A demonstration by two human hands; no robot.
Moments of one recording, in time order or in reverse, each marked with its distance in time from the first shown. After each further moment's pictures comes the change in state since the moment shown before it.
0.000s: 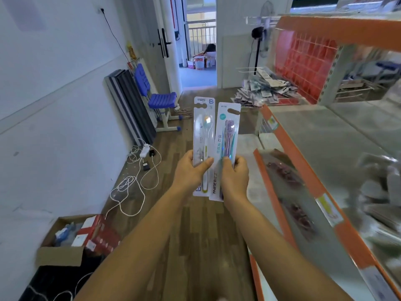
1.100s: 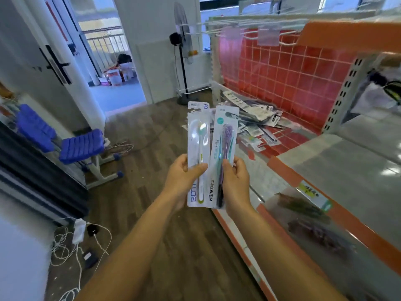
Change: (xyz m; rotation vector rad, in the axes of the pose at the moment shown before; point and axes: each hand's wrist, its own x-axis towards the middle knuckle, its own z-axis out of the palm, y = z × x) left_hand 0.550 -0.003 0.026 -0.087 -0.484 -0.095; right_hand 0.462 0.010 0.202 0.065 0.370 0.009
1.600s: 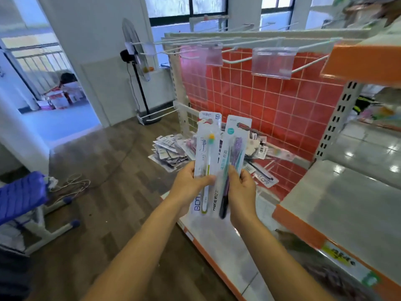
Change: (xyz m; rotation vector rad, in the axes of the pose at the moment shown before) left_hand 0.227 0.014 0.044 0.047 -0.314 -0.012; right_hand 0.188 -0.004 0.030 0.111 0.265 -0.001
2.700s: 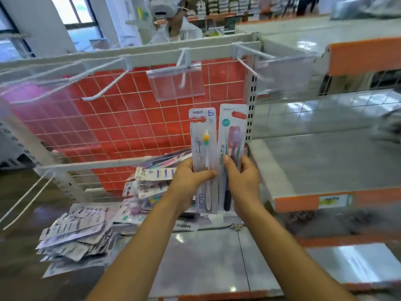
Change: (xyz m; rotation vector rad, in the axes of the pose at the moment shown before) left_hand 0.199 0.040 0.013 -0.014 -0.917 0.037; right_hand 0.096 -0.030 0.076 -0.042 0.806 -0.314
